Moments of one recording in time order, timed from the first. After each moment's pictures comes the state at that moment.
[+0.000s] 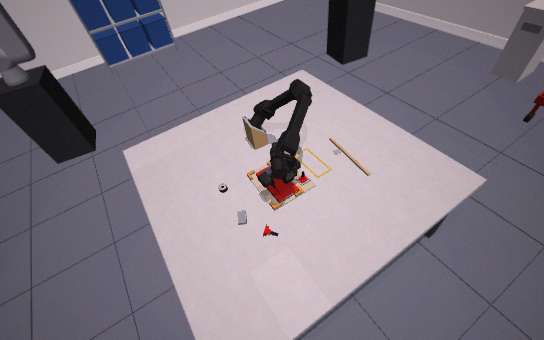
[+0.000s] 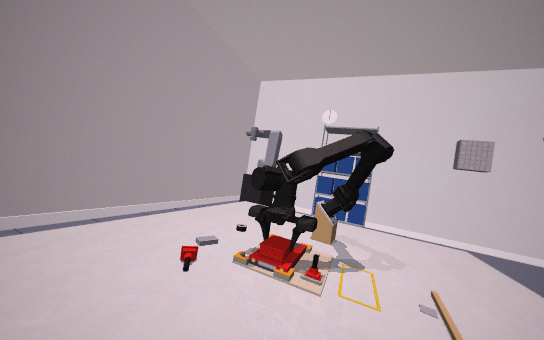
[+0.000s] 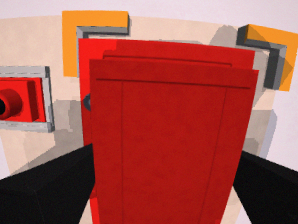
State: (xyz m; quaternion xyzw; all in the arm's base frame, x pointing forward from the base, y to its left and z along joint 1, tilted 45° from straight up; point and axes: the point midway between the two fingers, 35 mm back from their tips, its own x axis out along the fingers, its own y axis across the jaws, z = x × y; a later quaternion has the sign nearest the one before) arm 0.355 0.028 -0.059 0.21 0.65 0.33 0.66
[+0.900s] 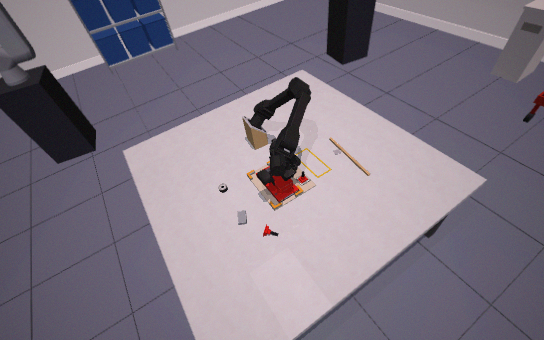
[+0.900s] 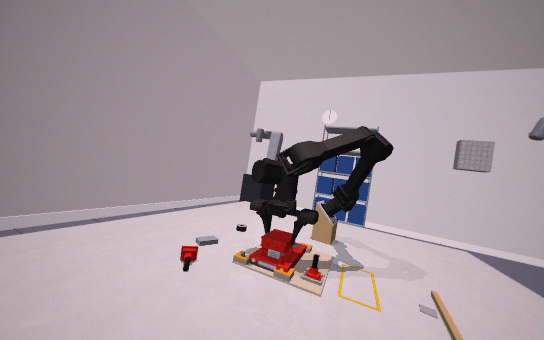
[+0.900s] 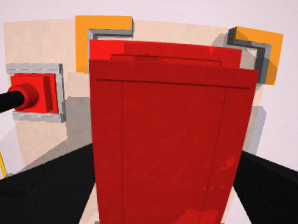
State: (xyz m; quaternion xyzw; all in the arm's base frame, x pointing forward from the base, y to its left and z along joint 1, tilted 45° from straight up) arm 0.354 0.015 -0.046 0.21 0.65 0.33 0.65
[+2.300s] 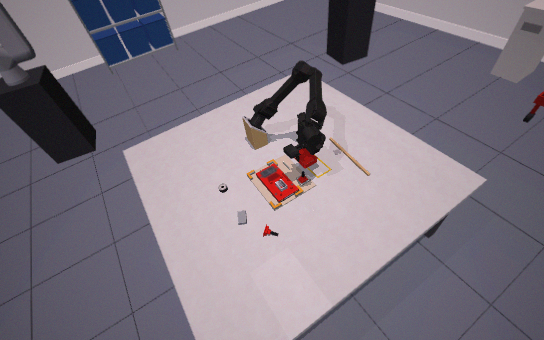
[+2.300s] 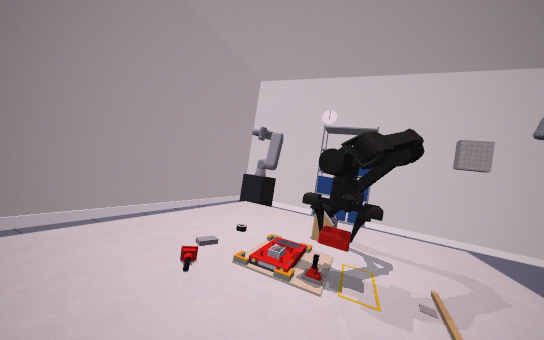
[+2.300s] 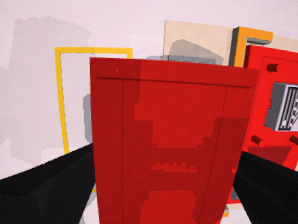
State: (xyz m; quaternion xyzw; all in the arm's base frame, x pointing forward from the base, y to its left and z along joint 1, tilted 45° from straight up) arm 0.321 0.083 0.085 0.20 0.65 0.32 0.66
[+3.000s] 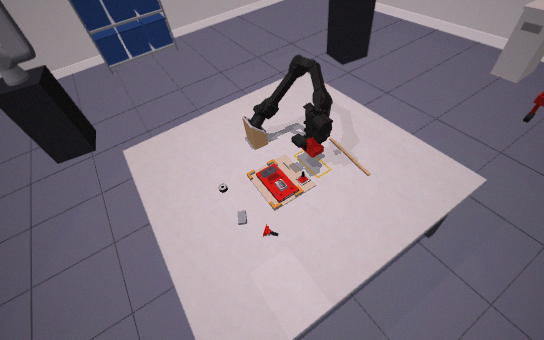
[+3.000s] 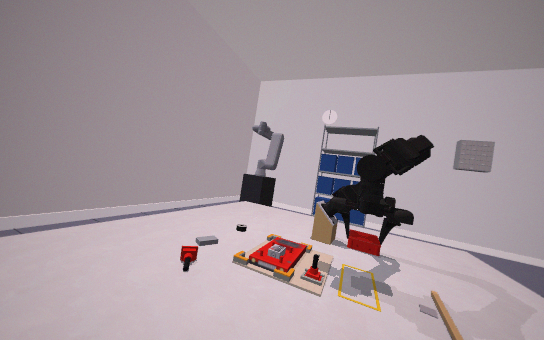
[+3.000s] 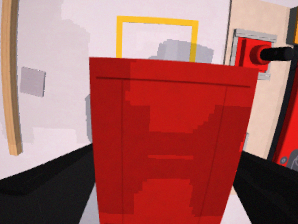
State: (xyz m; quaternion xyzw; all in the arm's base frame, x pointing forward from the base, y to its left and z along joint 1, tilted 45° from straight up) arm 0.278 0.125 0.128 0.21 0.65 0.33 0.65
